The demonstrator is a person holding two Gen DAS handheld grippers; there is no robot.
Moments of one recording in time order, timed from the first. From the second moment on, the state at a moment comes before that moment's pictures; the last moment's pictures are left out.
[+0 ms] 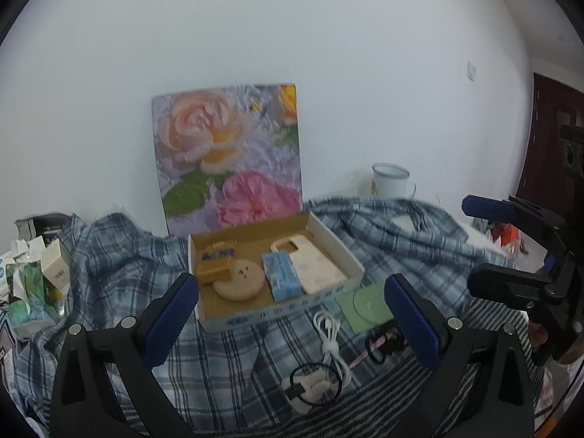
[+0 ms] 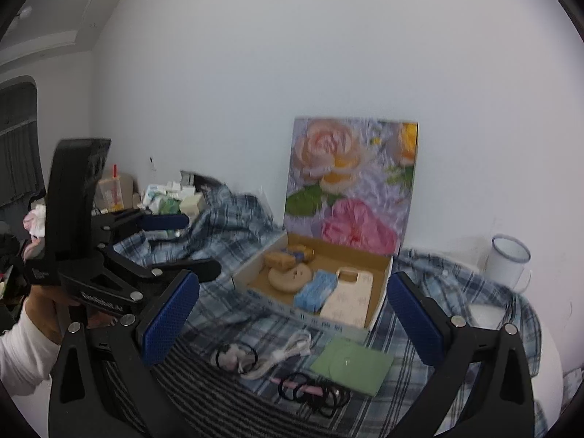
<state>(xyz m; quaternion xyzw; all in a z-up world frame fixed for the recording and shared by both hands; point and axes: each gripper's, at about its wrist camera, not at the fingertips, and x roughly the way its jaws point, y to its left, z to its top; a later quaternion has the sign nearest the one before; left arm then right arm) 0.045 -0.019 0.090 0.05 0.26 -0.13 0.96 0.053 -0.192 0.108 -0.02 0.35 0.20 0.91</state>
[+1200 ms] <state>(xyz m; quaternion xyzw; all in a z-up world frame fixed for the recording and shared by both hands) 0.071 -0.018 -0.034 0.05 0.44 -0.21 0.87 0.059 -0.202 -0.014 0.00 0.49 0.20 0.85</state>
